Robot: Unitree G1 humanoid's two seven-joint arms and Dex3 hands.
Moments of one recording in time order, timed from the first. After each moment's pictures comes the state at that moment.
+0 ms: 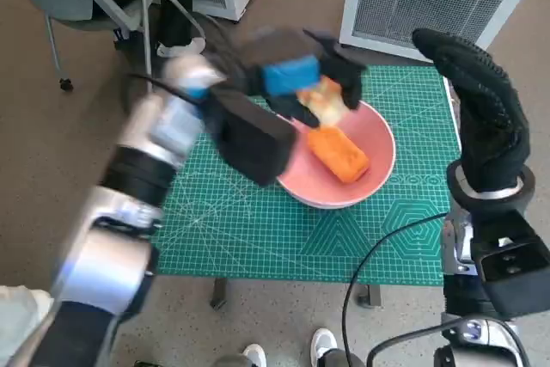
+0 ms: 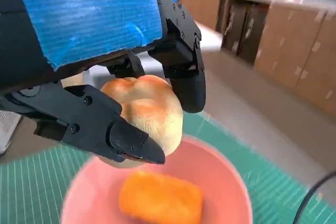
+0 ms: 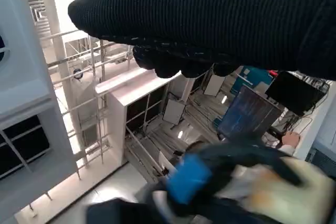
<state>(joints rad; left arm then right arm) -1.30 0.26 -0.41 1.03 0.48 -0.62 -0.45 -0.66 -0.26 -0.11 0.39 0.15 -0.93 0.27</state>
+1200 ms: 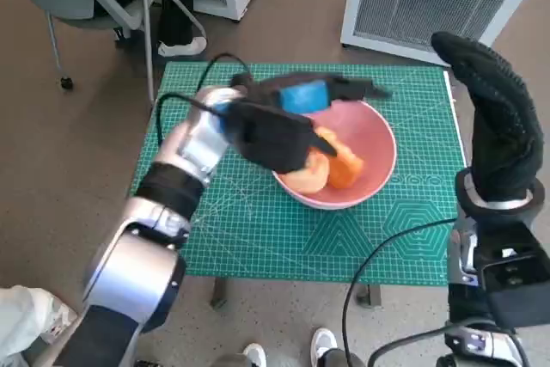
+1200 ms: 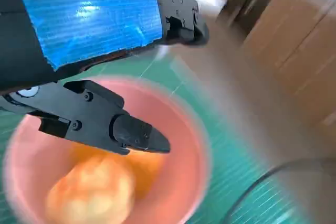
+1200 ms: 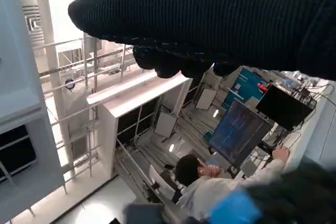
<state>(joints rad) -1.20 0.19 -0.20 1.08 0.23 -0.60 -0.59 -0.61 -0.26 -0.15 0.32 0.09 -0.89 0.19</state>
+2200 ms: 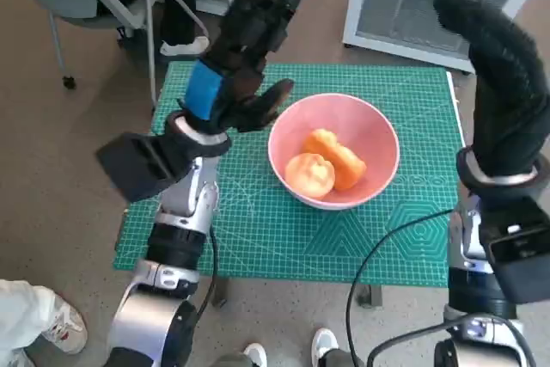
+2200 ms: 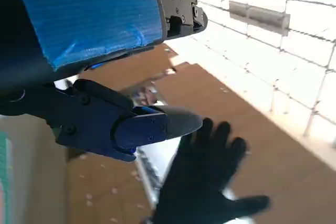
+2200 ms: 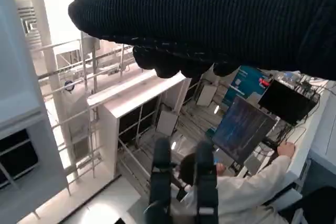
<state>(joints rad) -0.84 0.04 0.07 0.53 -0.34 -0.56 -0.56 -0.71 -0.26 -0.15 0.32 0.12 -0.77 0.19</state>
